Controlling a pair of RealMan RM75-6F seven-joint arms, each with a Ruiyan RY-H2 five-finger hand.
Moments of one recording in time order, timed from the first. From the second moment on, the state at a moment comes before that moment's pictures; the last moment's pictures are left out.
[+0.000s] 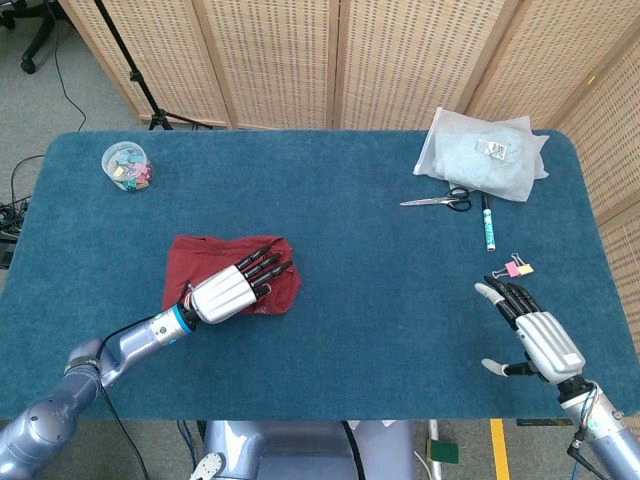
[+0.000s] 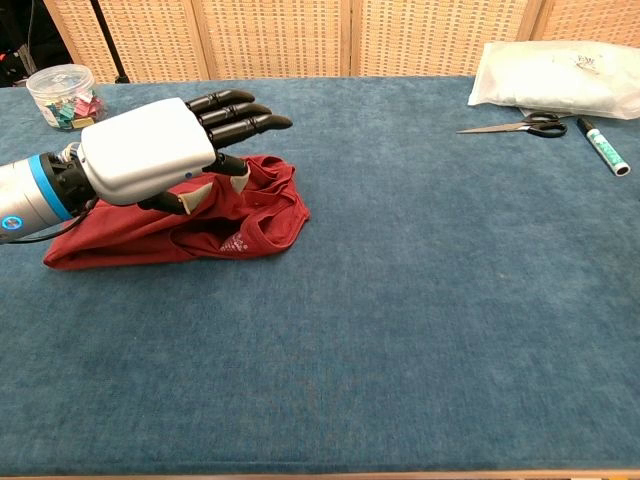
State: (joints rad) left arm -0.81 -1.90 0.19 -0.39 1.83 1.49 -0.17; right arm 0.30 -0.99 -0.03 -1.67 -1.66 1.28 0.42
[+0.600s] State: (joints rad) left arm -0.80 -1.92 0.25 -0.33 1.90 1.52 -0.13; right arm 0.30 -0.99 -0.04 -1.68 -1.66 1.28 0.42
